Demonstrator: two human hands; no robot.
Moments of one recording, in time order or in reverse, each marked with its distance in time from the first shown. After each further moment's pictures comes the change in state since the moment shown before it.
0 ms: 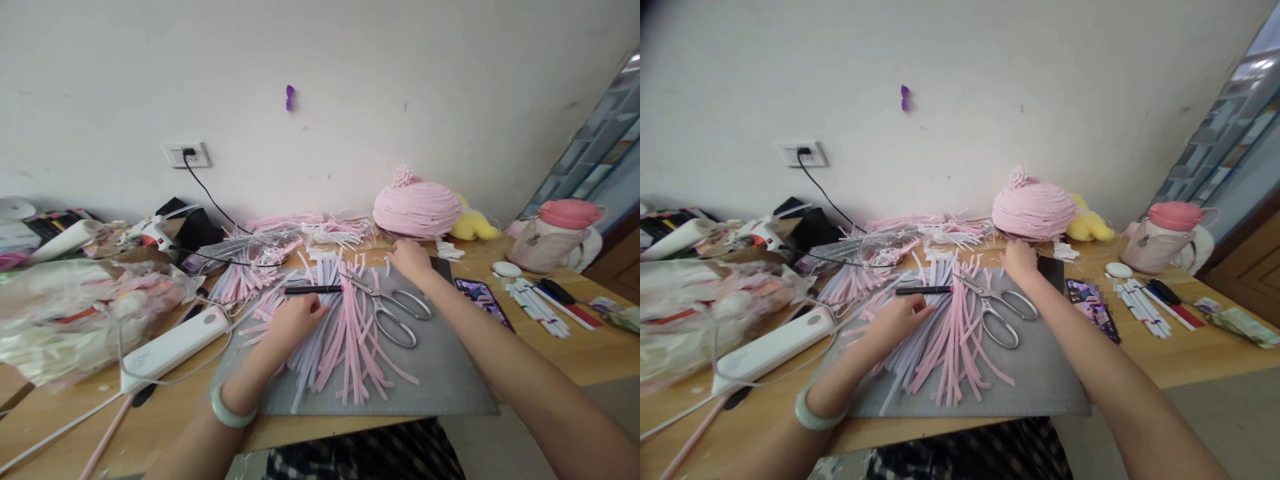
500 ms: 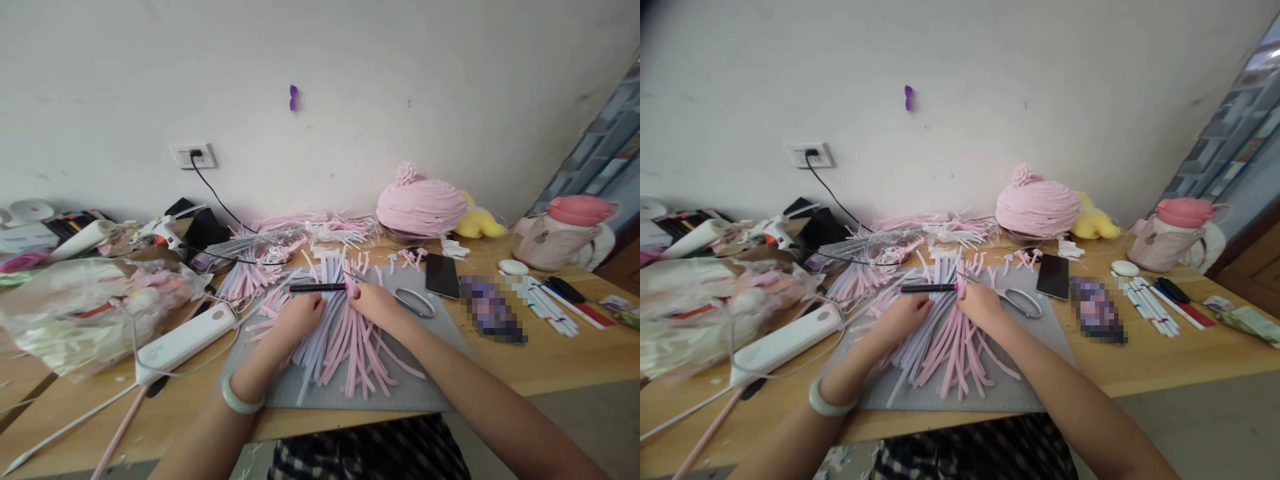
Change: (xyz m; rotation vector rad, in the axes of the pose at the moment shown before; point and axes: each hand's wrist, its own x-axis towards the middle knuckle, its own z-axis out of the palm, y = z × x) left_hand 0.005 -0.005 0.006 0.066 -0.040 0.026; right_hand -0.065 -0.057 0.058 0.149 -0.148 -0.232
